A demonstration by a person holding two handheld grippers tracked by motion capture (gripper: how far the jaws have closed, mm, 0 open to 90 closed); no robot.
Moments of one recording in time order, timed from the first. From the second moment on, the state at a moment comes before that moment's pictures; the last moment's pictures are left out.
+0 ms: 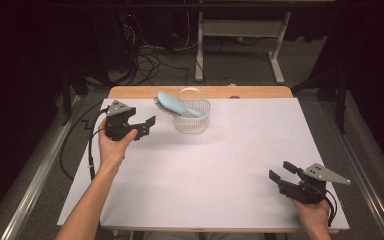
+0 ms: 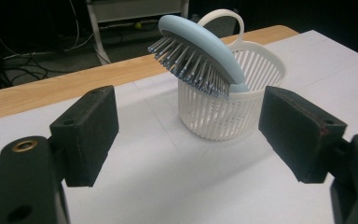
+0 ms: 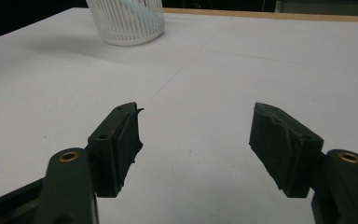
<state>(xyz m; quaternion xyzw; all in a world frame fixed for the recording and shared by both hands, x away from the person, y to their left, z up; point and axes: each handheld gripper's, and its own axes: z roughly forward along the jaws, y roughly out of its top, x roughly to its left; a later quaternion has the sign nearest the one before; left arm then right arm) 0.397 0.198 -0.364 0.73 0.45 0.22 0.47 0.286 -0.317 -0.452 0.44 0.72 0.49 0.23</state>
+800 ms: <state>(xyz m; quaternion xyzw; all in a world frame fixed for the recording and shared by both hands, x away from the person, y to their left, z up) 0.385 0.201 -0.369 0.73 0.44 0.23 0.47 0.286 -0.318 -0.452 0.44 0.71 0.49 0.24</state>
